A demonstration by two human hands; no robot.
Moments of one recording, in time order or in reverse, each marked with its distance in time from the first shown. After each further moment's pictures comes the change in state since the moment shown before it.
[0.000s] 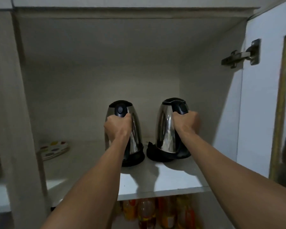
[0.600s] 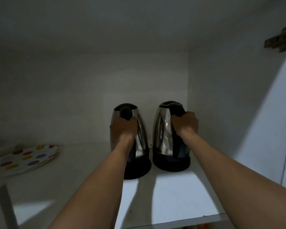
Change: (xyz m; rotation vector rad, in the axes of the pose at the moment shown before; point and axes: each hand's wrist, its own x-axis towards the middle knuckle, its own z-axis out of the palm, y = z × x) left_hand 0.076 -0.043 0.059 0.073 -0.172 -0.048; right_hand 0.061 0.032 0.100 -0.140 -0.111 0.045
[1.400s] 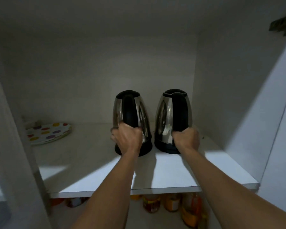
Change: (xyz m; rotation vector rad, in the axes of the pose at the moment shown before) left_hand -0.064 -0.055 -0.002 0.152 0.168 -0.025; right_hand -0.060 0.076 -0.009 -0.073 -0.035 0.086
